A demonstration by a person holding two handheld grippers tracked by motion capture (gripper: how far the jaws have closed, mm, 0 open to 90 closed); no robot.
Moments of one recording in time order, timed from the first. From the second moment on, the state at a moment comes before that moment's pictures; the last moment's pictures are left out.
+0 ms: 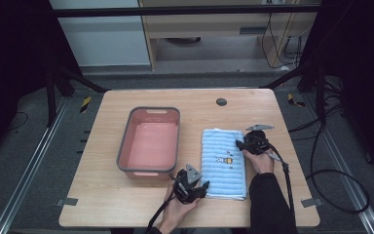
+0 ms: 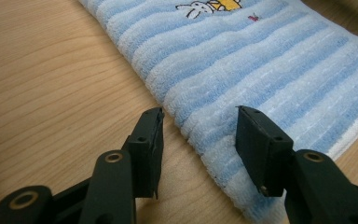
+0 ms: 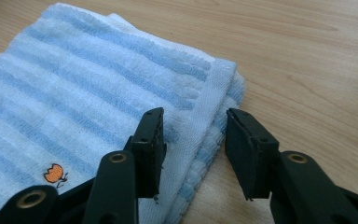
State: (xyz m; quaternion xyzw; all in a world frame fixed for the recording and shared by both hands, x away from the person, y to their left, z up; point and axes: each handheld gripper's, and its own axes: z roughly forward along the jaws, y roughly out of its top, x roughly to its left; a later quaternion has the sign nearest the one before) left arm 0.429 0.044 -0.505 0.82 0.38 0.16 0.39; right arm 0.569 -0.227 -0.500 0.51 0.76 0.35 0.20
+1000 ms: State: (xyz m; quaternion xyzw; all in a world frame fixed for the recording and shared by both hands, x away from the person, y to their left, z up) left arm 0.423 0.042 -0.498 0.81 0.39 0.14 0.42; right arm 0.562 -0.225 -0.487 0.50 0.76 0.38 0.19
